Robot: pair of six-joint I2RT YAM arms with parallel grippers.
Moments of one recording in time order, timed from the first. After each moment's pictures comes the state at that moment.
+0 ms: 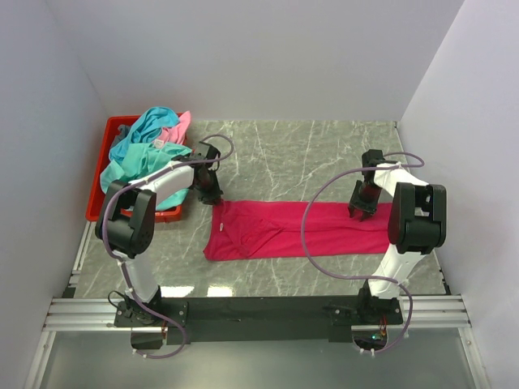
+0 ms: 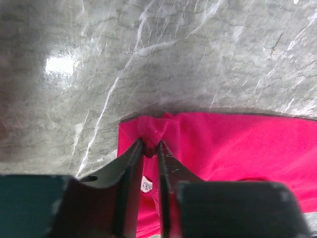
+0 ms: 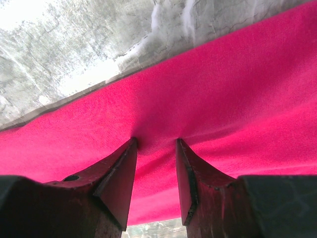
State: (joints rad) left arm -0.37 1.84 1.27 -0.61 0.03 -0.64; right arm -0.09 1.81 1.14 -0.77 0.07 0.35
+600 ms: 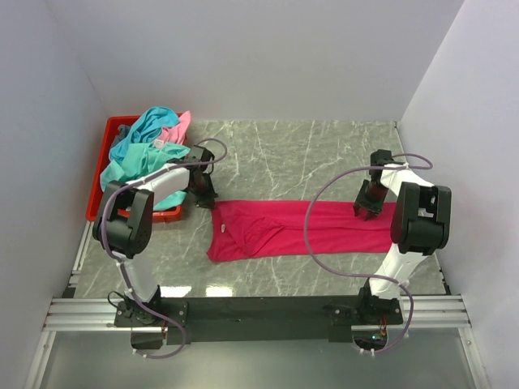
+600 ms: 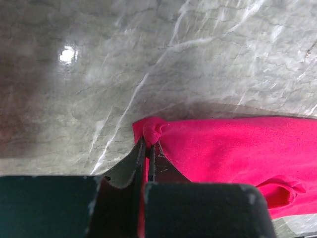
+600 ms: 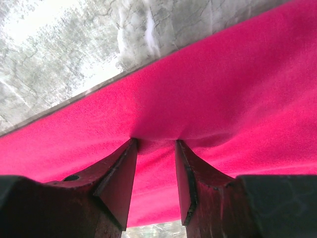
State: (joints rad) left arm -0.33 1.83 1.22 -0.60 0.04 -0.65; right arm -0.15 1.81 1.14 -0.75 0.05 0.35
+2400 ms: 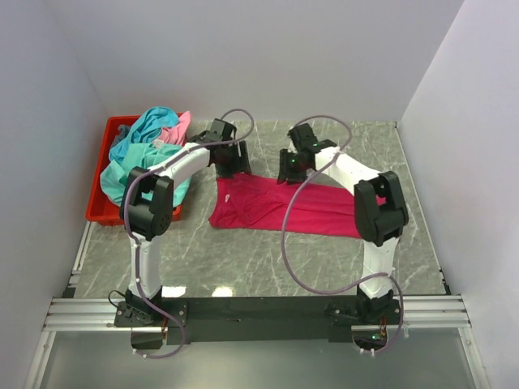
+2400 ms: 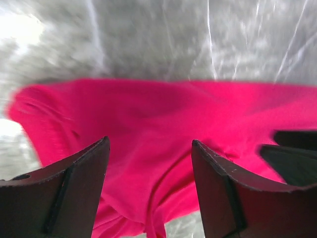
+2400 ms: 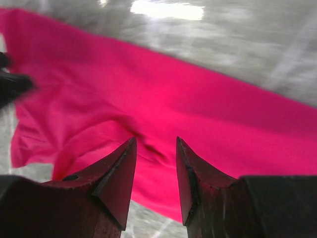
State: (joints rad) left arm -0.40 2.07 1.66 -0.53 0.16 -0.54; right arm 0.39 1.96 1.52 -0.60 -0.15 0.40
